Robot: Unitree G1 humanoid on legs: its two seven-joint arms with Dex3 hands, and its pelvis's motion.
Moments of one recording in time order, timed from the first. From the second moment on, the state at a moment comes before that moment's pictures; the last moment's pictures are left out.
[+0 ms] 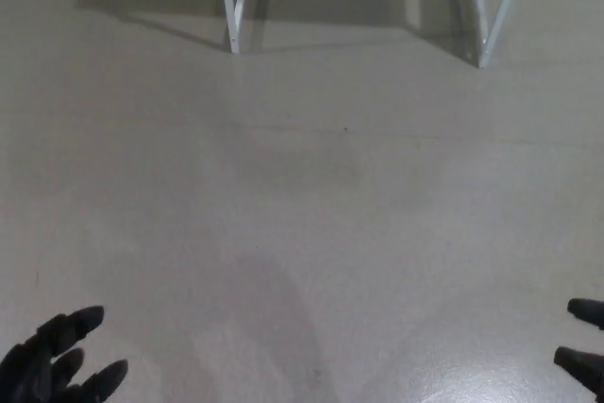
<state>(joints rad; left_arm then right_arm) 0.07 0.33 0.19 0.53 -0.08 0.04 -0.37 -0.03 -0.32 -0.32 0.69 0.16 -0.01 0.31</state>
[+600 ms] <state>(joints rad) 0.11 0.33 0.20 0.49 -0.15 0.06 -0.46 0.00 -0.32 -0.33 0.67 0.23 -0.01 0.40</state>
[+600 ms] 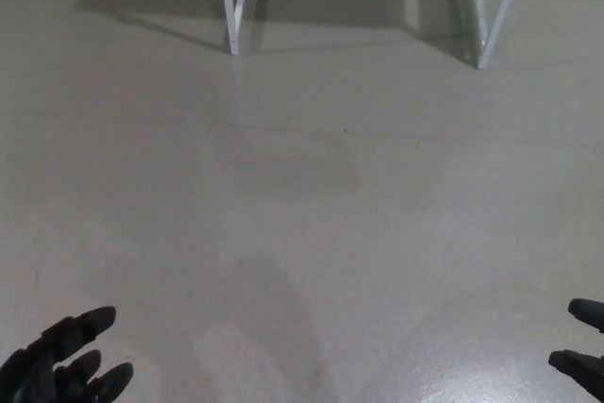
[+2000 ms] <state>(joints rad) 0.13 0.36 0.16 0.48 -0.16 0.07 -0.45 0.01 -0.33 -0.30 0.68 0.24 -0.02 0.39</state>
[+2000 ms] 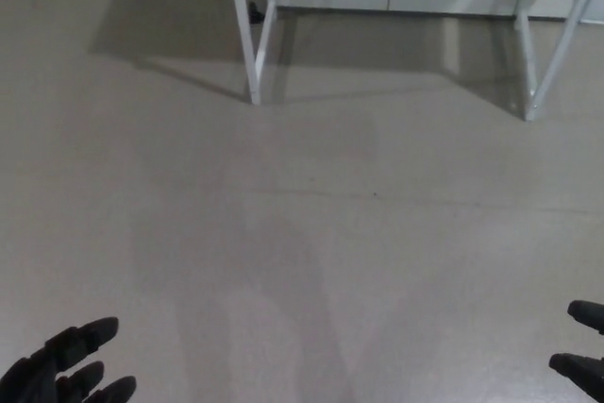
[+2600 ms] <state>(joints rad) 0.20 0.37 0.14 0.47 -0.14 0.07 -0.44 0.07 -0.33 -0.27 0.69 0.23 -0.05 0.38</state>
